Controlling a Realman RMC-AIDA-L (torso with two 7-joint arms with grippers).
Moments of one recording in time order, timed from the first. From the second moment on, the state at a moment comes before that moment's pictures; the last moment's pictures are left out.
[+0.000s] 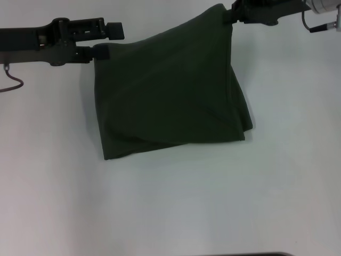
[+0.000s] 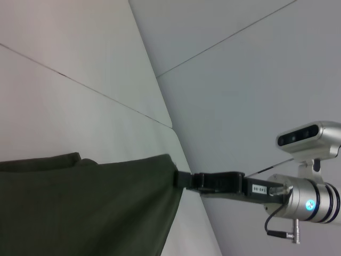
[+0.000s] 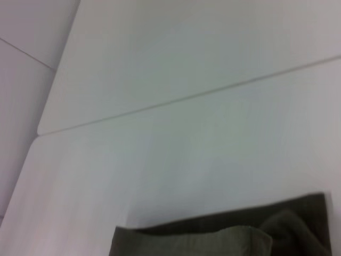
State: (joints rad) left arm -0.54 -2.03 -2.36 -0.92 -1.24 1.68 -2.54; right arm 0.87 1.97 -0.83 -0.65 -2.28 -1.23 2.67
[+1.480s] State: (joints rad) left arm -0.54 -2.04 -2.35 -0.90 -1.24 1.68 -2.53; right arm 0.88 1.99 -0.97 -0.53 -2.31 -0.88 2.60
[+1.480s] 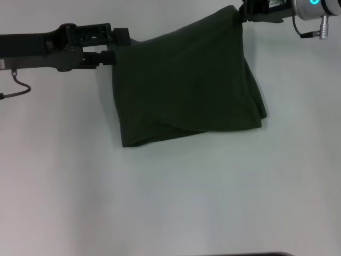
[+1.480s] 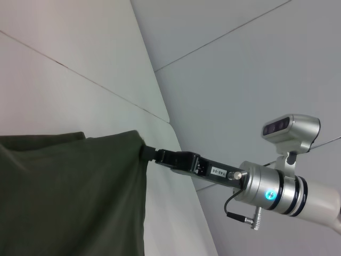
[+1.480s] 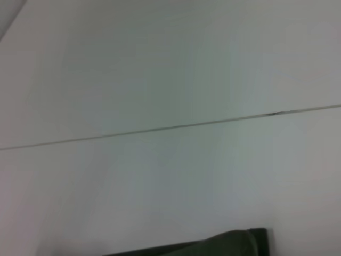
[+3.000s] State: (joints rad) left arm -0.55 -2.06 -2.35 -0.89 -1.24 1.67 -2.51; right arm 0.87 1.98 -0.81 -0.40 -2.23 -0.92 2.65
